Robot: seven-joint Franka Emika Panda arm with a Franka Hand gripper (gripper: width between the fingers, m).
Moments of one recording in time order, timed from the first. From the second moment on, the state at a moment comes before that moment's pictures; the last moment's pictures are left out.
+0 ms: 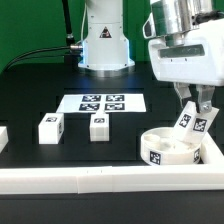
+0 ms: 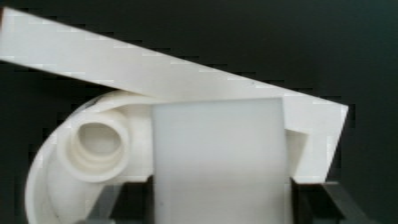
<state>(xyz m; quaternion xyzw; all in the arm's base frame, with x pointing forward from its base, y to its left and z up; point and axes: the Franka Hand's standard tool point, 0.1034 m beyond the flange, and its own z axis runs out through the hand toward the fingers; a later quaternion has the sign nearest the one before) 0.599 0.121 0.088 -0.79 0.60 -0.04 0.13</state>
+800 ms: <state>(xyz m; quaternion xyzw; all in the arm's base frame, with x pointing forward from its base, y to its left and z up) 0.594 0.115 0.087 -0.53 0.83 -0.02 0.19</state>
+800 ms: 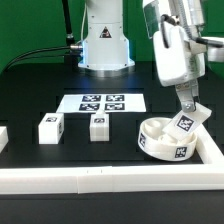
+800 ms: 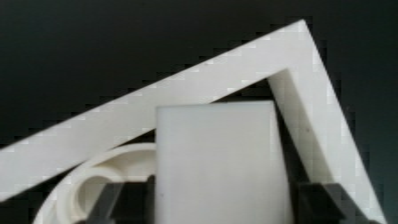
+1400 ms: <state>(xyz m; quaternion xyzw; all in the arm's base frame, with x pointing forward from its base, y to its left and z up) 0.594 0.116 0.106 -0.56 0.81 -0.02 0.20</state>
